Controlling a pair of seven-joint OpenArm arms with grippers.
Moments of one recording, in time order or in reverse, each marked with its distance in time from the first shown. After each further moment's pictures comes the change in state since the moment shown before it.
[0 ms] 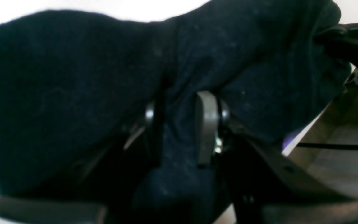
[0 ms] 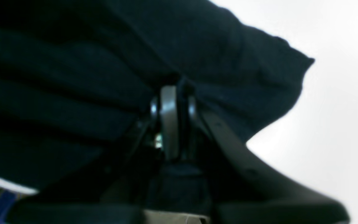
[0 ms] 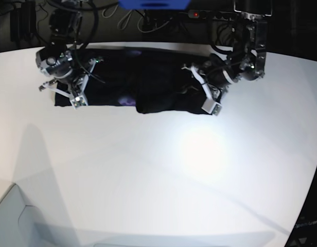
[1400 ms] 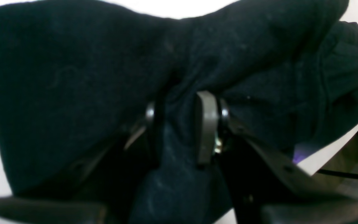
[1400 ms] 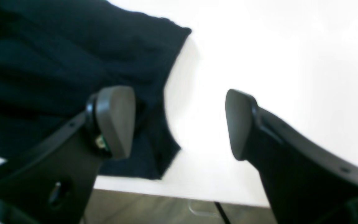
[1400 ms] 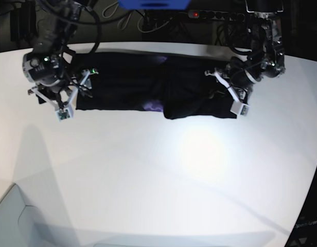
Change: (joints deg) left arm 1.2 -1.5 -10.1 0.3 -0.2 0.0 0.2; right arm 4.8 -3.9 6.4 9.1 12.5 0.3 -14.3
